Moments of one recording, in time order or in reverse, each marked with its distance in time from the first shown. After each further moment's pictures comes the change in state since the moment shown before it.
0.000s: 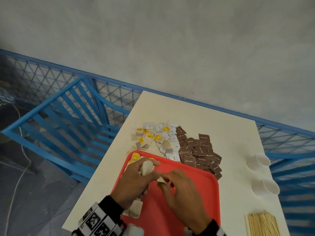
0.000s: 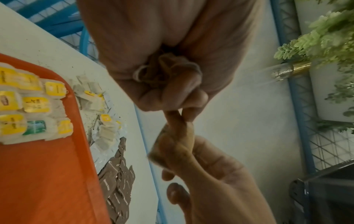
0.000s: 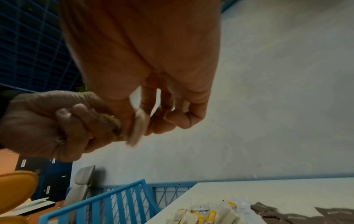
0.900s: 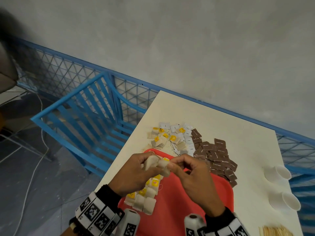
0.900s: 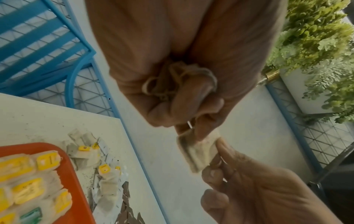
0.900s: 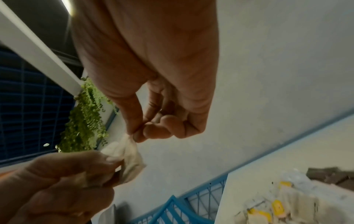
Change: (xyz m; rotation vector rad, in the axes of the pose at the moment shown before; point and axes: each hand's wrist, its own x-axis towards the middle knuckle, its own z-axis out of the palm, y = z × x) left_hand -0.016 0.024 -0.053 0.186 -0.042 0.166; right_hand 0.044 -0.034 -0.012 0.583 -0.006 0.114
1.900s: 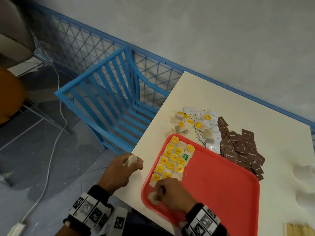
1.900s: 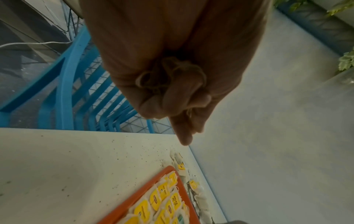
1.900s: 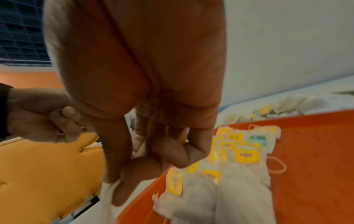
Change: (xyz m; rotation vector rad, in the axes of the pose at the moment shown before) left_hand -0.054 -0.102 -0.093 0.038 0.296 -0.356; right_hand -0.018 0.079 0.137 -0.513 -0.700 0.331
